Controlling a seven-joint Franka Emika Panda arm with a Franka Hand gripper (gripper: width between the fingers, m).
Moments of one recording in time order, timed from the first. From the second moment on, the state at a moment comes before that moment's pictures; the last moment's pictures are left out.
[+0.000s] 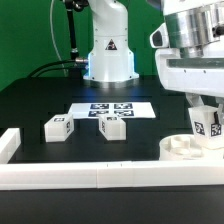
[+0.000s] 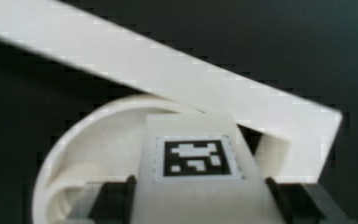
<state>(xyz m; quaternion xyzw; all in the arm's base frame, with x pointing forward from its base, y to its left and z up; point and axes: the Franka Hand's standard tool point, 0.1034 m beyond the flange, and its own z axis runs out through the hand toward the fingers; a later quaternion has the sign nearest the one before) 0.621 0.114 0.071 -0.72 0.68 0.02 0.14</state>
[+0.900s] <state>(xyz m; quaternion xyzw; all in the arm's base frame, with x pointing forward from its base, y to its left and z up) 0.618 0.125 0.083 -0.64 0.74 0.06 0.18</state>
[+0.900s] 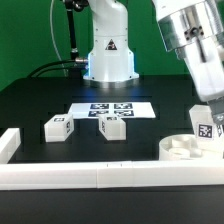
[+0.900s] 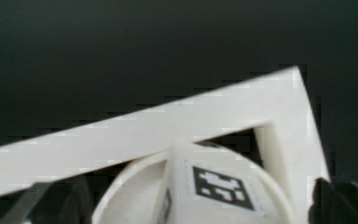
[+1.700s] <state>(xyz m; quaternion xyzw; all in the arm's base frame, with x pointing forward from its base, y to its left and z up) 0.610 0.122 0.096 -0.88 0.44 0.03 0.16</state>
